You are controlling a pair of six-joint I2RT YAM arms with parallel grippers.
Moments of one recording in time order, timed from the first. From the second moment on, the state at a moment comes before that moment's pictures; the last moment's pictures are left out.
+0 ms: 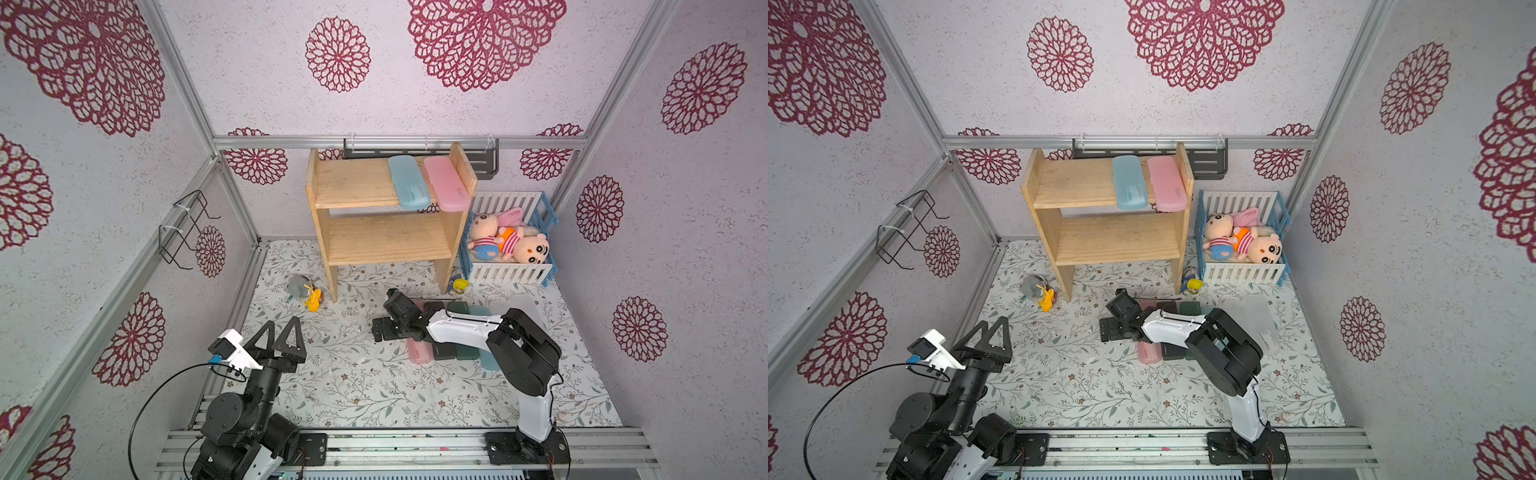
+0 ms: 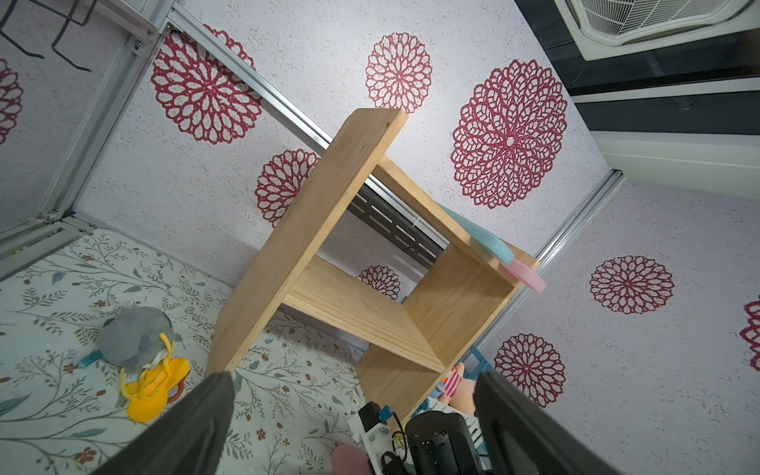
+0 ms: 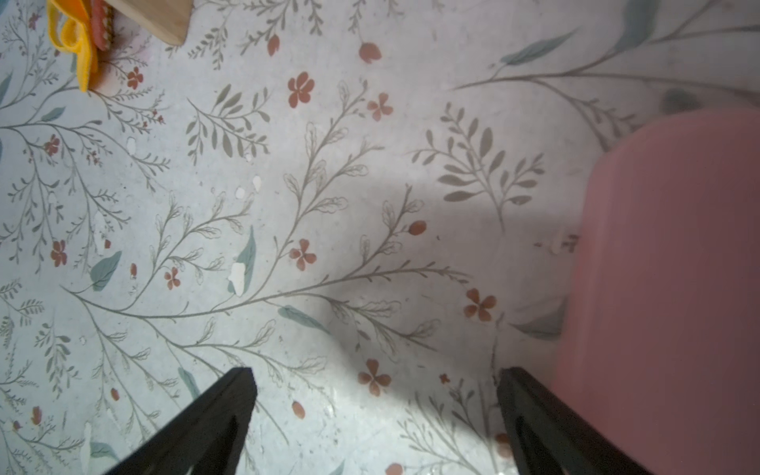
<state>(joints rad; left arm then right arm) -0.50 0.03 0.47 -0.24 -0.35 -0.62 0.81 1.94 1.23 -0.24 0.03 0.58</state>
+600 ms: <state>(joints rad) -0.51 0.70 0.72 0.03 -0.18 -1.01 0.78 1.50 1.01 -0.15 0.14 0.44</state>
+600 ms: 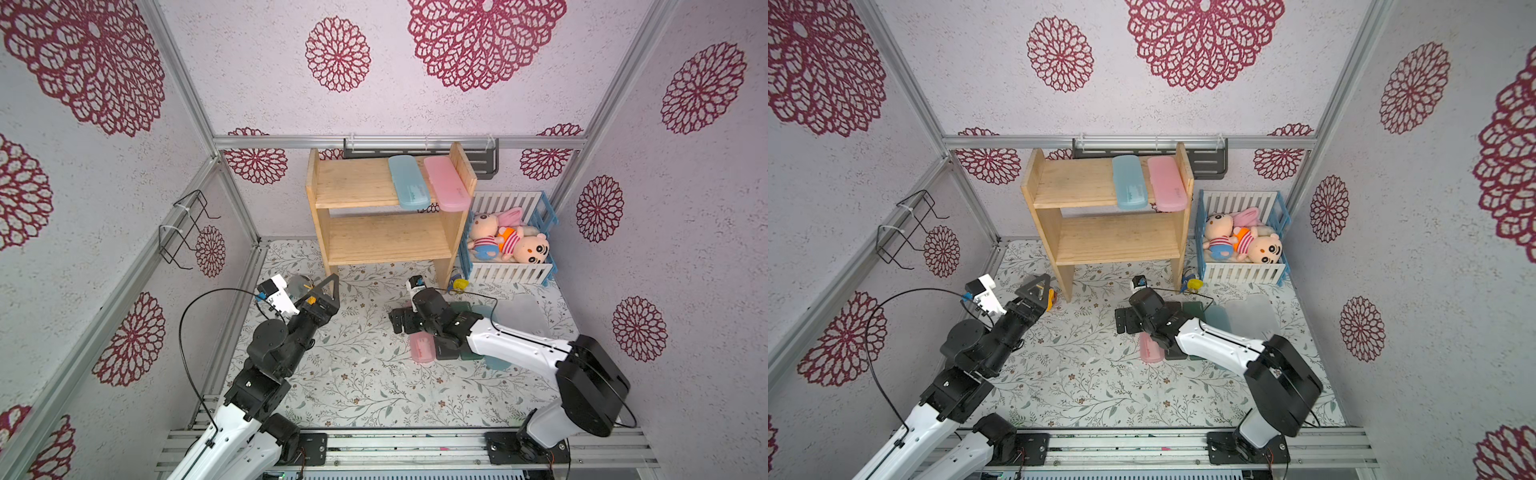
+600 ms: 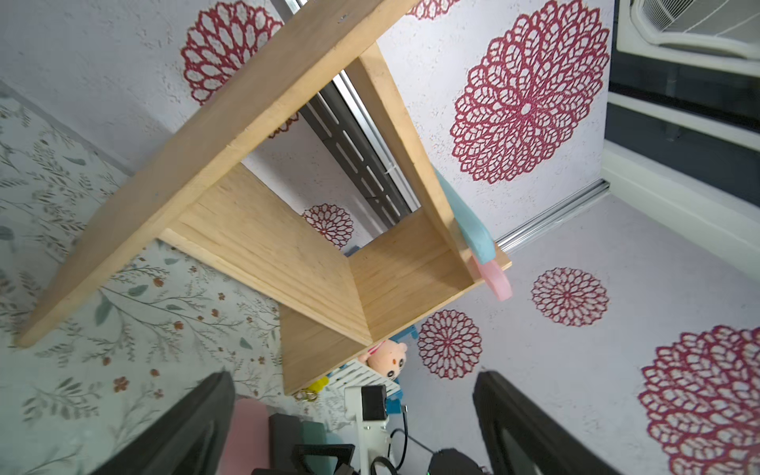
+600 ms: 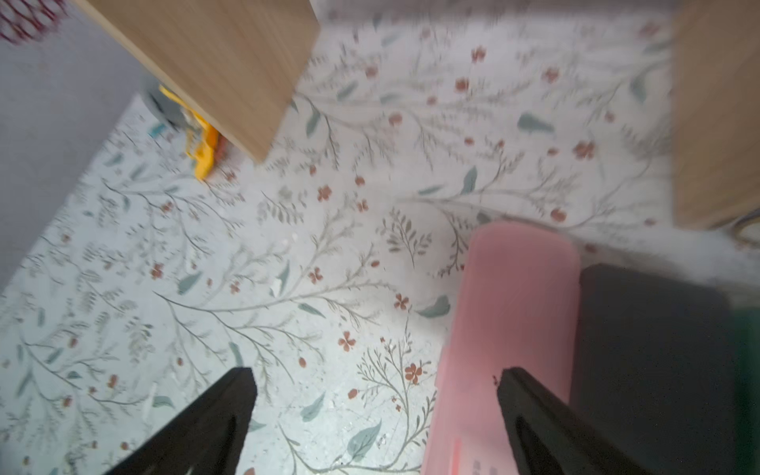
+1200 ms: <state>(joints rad) -0.59 1.41 1.31 0.14 0.01 -1.21 0.46 1.16 0.87 -0.23 0.03 0.41</state>
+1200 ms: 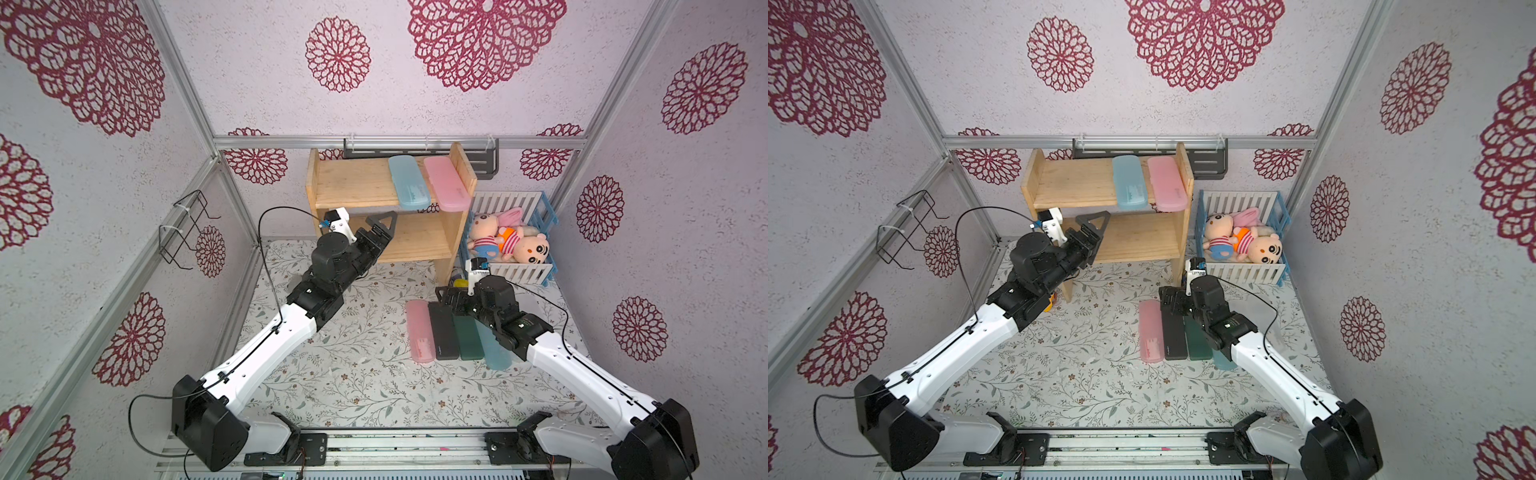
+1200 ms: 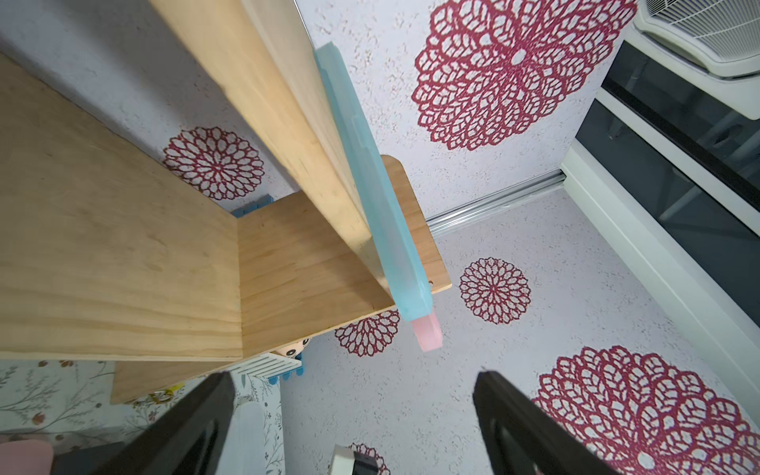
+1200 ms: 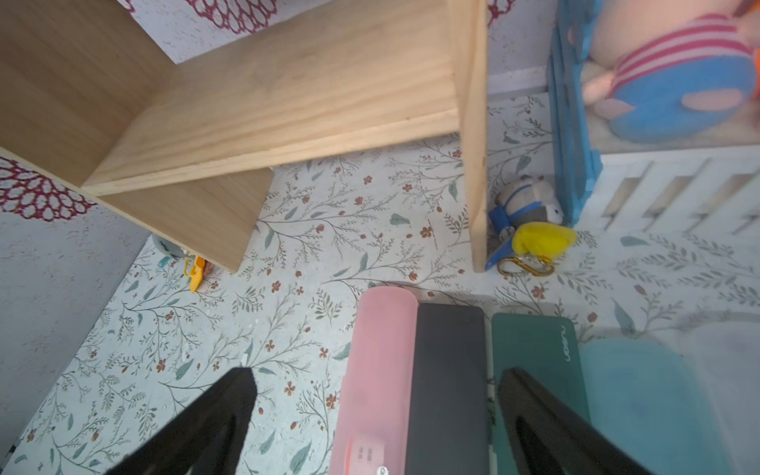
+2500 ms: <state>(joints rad) -0.61 1.69 1.64 0.10 -0.06 -1.28 0.25 1.18 0.86 -0.30 -0.23 0.34</state>
